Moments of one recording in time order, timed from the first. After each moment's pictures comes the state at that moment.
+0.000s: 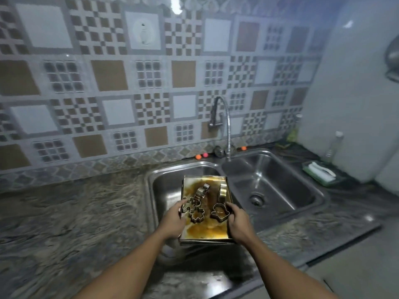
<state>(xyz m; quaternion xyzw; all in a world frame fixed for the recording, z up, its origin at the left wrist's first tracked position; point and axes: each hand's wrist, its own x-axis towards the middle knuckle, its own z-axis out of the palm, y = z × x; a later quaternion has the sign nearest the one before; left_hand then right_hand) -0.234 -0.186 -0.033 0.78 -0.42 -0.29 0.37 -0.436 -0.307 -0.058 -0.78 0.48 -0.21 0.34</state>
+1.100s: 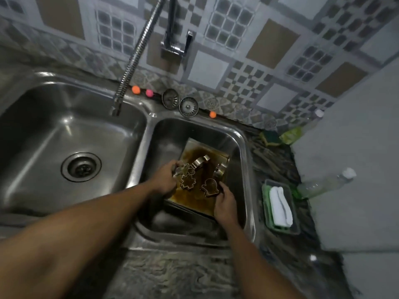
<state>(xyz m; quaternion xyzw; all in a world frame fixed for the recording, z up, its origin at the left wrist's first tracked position) -0.414 -0.587 -0.147 0.79 -0.27 -0.35 0.43 -0.600 -0.721 -0.153 -0.79 0.48 -0.09 0.37</state>
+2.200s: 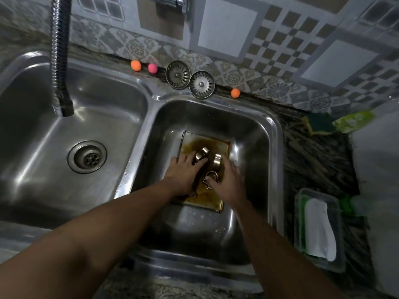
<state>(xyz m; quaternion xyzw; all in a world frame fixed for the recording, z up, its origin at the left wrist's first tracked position) -0.403 -0.665 -0.209 0.86 -0.47 -0.21 -0.03 -0.523 -0.802 -0.209 -0.90 0.33 0.03 0.29</state>
